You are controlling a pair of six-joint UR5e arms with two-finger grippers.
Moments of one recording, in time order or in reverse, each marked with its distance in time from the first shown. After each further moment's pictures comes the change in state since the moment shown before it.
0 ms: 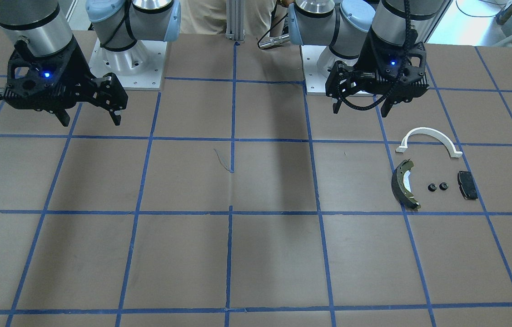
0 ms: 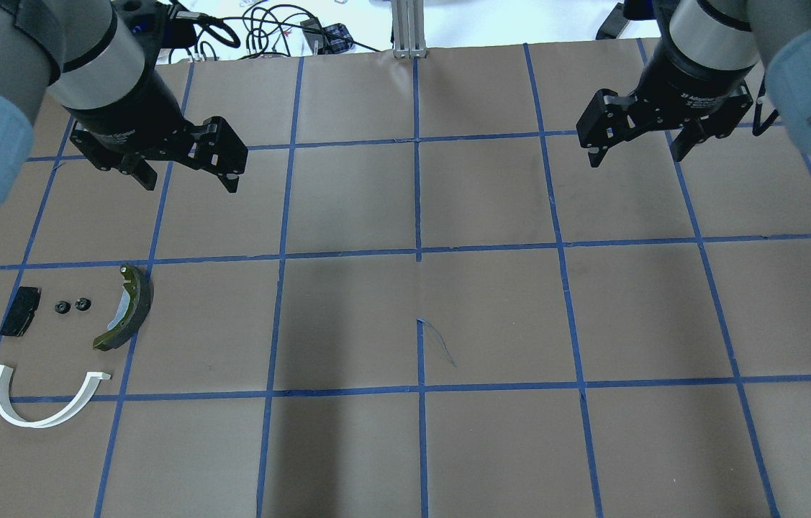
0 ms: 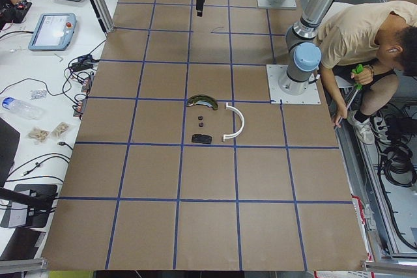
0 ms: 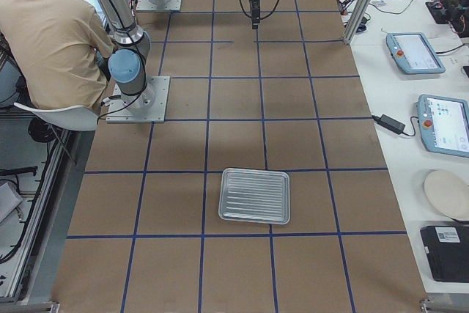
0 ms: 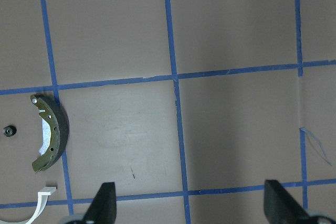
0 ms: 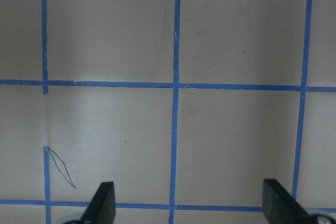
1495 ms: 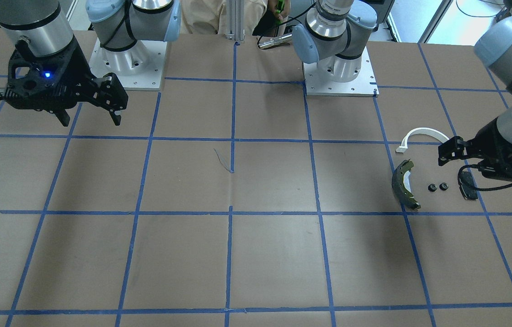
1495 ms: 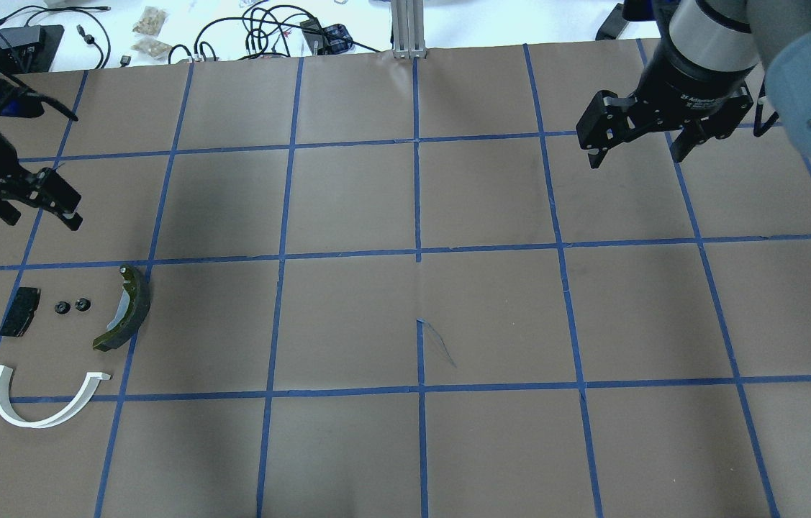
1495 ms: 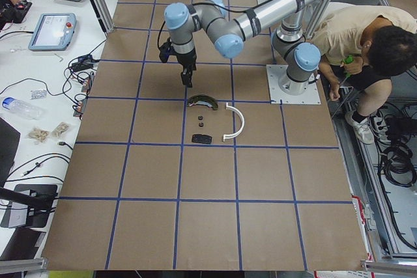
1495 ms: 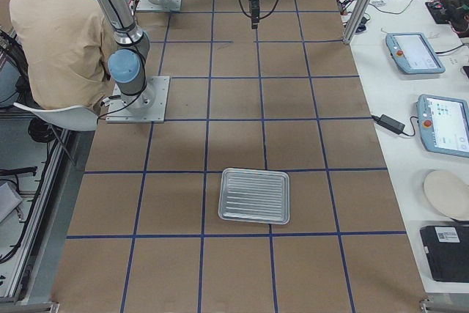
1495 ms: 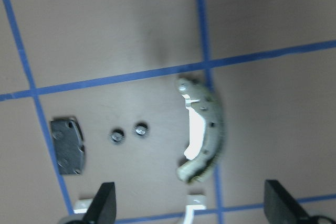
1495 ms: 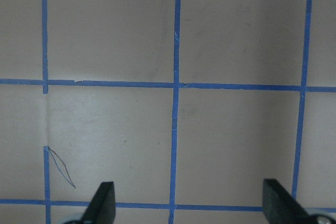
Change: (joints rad) left arm 0.390 -0.155 -0.017 0.030 0.043 0.390; right arm 0.003 -0.002 0.000 0.000 0.001 0.001
